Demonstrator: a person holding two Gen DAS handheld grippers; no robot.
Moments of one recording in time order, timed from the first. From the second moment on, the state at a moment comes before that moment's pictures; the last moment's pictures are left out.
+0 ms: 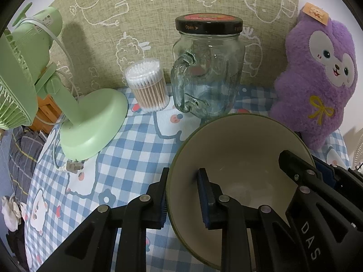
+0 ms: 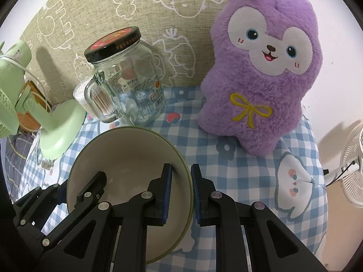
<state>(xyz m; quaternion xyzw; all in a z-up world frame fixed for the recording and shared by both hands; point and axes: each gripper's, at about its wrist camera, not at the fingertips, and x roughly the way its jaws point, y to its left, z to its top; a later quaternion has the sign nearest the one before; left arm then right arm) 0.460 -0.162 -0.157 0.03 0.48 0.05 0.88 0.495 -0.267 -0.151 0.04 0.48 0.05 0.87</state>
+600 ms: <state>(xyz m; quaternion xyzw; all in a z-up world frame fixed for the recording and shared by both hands) 0.447 -0.163 -0.156 0.02 0.48 0.05 0.87 0.478 -0.273 -0.146 0.04 0.48 0.02 0.88</state>
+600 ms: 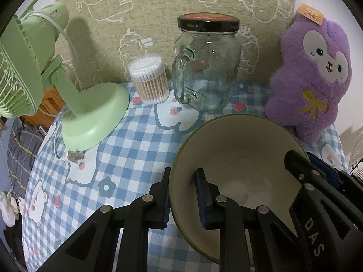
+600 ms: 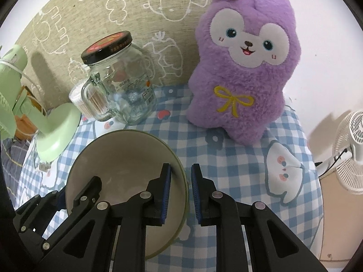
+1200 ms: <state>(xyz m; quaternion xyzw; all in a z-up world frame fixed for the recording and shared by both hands) 0.429 -0.168 -0.123 0.03 0.46 0.04 0.89 0.458 -0.275 -0.112 0.04 0.46 0.02 0.89</state>
